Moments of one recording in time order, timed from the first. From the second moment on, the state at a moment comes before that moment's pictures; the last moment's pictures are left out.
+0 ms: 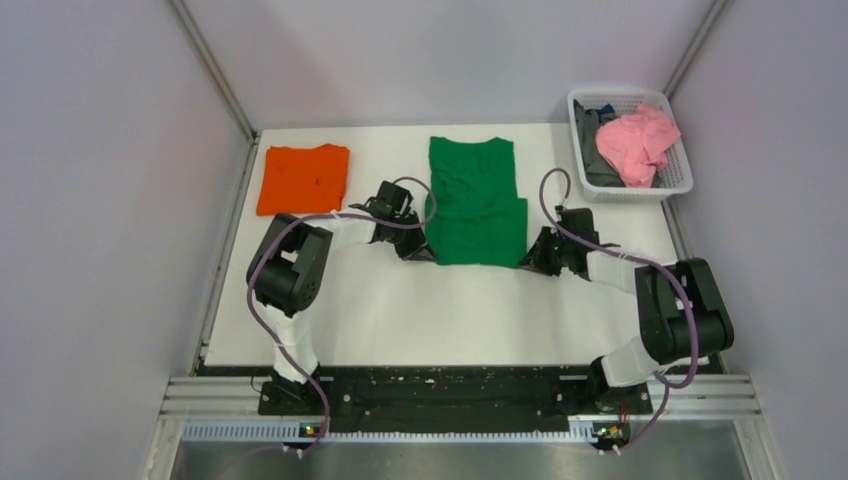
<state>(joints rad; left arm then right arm) -0.45 1.93 1.15 -0.24 0.43 -0.80 0.18 1.51 0.62 -0.01 -0.31 0.59</state>
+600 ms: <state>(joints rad) -0.61 1.21 0.69 -0.29 0.35 -0.84 0.25 0.85 0.53 -0.42 -0.44 0.55</state>
